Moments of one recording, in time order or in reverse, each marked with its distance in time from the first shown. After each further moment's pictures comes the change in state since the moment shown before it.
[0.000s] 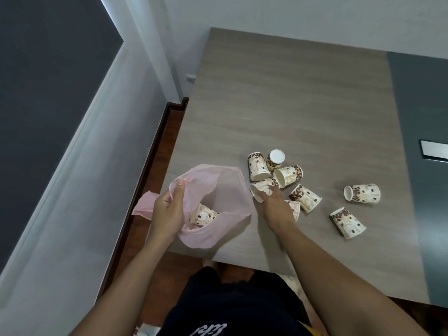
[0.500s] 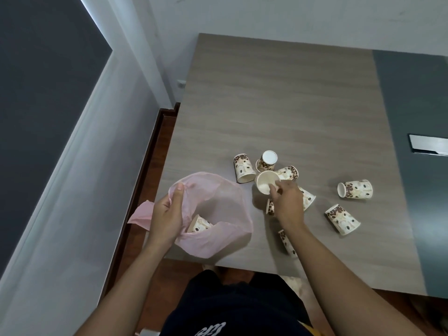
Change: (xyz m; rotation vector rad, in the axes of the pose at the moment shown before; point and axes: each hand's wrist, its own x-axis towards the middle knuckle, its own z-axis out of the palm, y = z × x) left_hand -0.003 0.015 0.009 -0.036 -0.045 0.013; right_hand -0.005 0.020 -0.028 0.508 0.502 0.220
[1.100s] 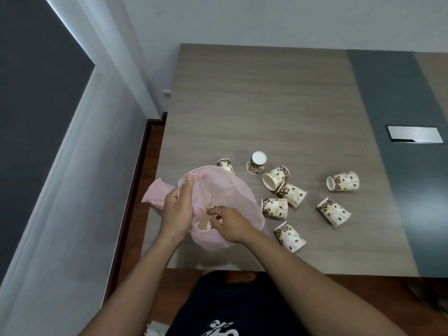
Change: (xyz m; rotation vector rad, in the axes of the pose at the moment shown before) left_hand 0.000 0.042 0.035 -0.034 -0.128 0.019; right_hand -0.068 -0.072 0.053 0.090 -0.676 -0.274
